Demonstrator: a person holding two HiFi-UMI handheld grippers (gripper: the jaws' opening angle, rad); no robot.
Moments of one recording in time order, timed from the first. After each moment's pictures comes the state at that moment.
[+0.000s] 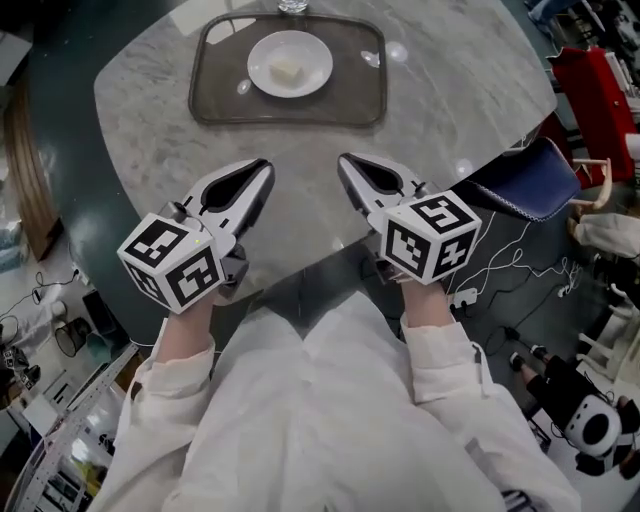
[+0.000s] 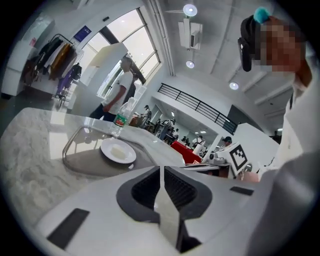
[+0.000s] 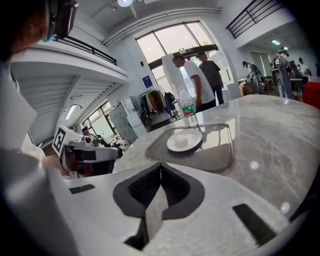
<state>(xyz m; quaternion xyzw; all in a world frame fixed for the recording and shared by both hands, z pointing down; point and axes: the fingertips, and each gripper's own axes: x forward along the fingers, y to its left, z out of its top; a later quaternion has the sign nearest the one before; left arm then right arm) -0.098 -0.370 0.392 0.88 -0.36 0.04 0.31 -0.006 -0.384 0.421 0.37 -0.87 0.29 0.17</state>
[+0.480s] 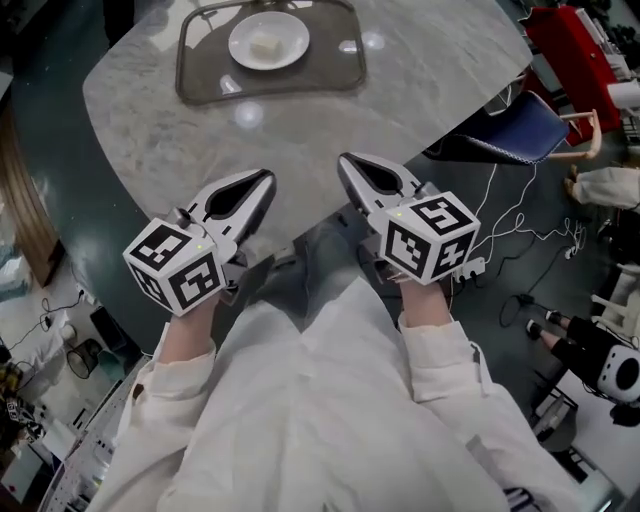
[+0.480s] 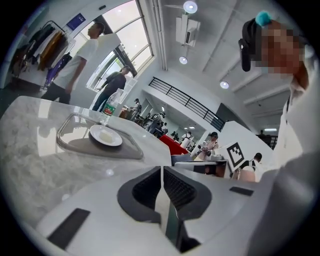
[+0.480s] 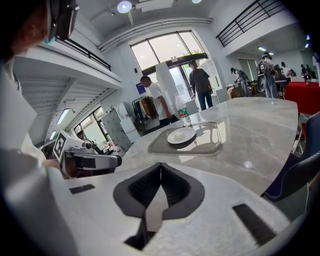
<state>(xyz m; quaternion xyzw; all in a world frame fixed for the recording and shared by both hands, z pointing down) -0.085 -0.291 0.397 0.90 -0.29 0.05 0.31 0.006 -0.306 0.415 0.43 -0.85 0.28 0.13</state>
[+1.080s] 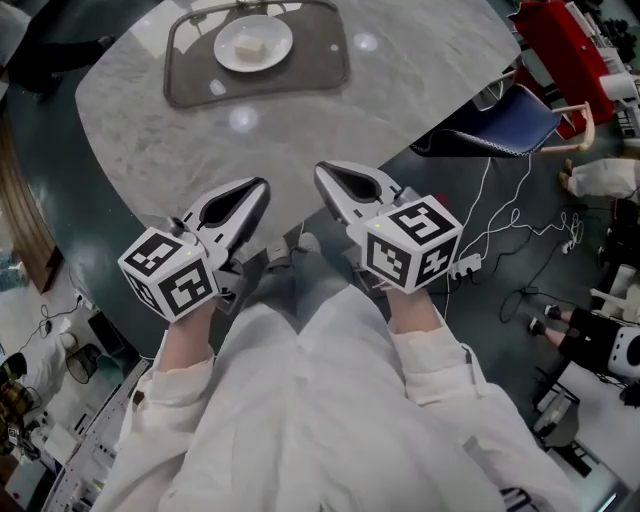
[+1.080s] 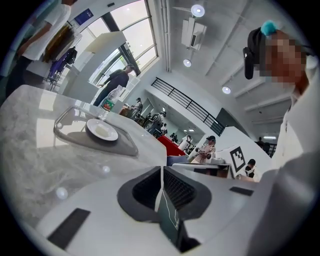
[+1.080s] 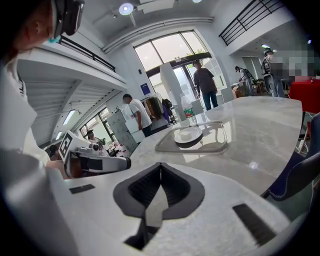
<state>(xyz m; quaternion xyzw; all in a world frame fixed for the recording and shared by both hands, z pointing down) -0.068 -0.272 0.388 0.89 -0.29 0.04 0.34 -0.002 -0.284 0.403 0.41 -0.86 0.28 0.13</state>
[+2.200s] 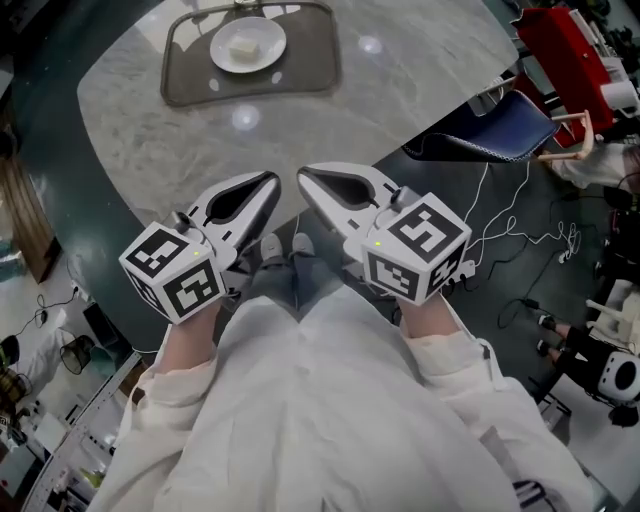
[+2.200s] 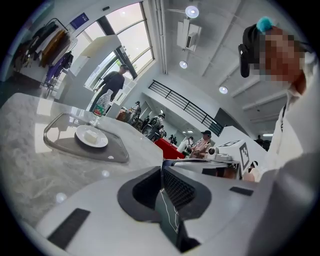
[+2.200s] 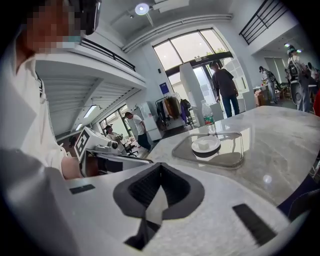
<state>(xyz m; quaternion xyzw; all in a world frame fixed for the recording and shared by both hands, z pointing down) -0.031 -0.266 0.354 0.90 -0.29 0.04 0.32 -0.010 -0.265 0.352 0.31 -0.91 0.23 0.13</state>
